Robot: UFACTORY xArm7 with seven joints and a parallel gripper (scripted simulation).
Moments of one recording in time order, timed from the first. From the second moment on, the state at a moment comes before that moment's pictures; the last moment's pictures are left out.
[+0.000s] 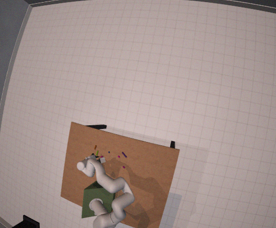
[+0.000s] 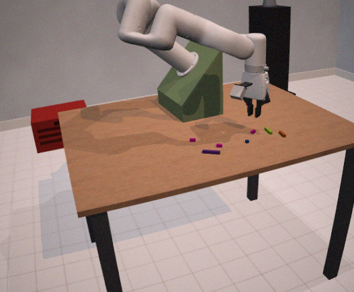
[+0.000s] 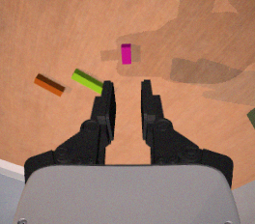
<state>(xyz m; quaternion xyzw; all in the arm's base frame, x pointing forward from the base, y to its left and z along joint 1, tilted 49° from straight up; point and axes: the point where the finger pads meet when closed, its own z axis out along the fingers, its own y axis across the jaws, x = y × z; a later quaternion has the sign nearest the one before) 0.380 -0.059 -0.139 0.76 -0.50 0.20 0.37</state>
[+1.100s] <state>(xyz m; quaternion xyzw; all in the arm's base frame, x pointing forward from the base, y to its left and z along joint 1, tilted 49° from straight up) 0.380 -0.062 -0.141 0.76 -0.50 0.20 0.37</state>
